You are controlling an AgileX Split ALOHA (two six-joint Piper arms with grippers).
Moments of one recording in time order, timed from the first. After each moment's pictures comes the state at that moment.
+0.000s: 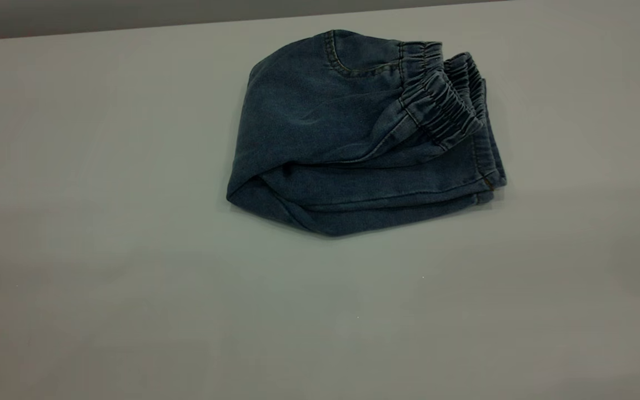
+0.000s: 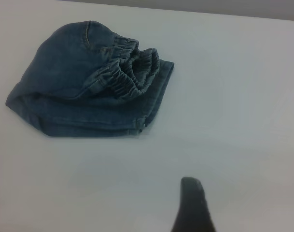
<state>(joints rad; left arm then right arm) 0.02 0.03 -0.51 0.05 1.08 -0.11 0.05 0.05 -0.52 0.18 1.10 -0.16</state>
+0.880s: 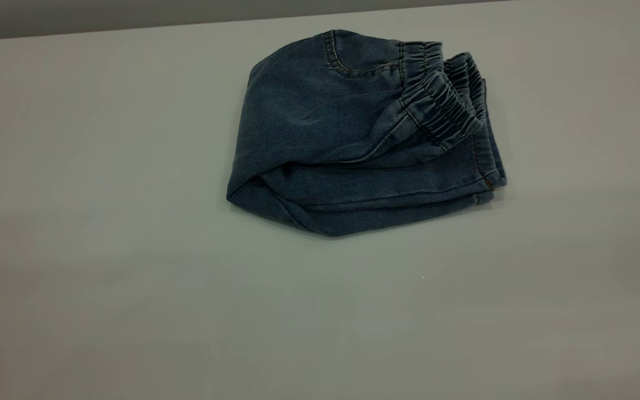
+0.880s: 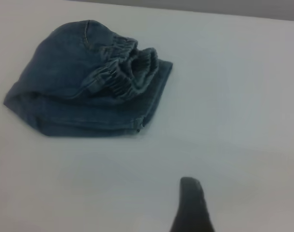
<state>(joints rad) 0.02 0.00 -0.51 0.05 1.08 -0.11 0.05 0.05 -0.52 0.16 1.09 -0.17</state>
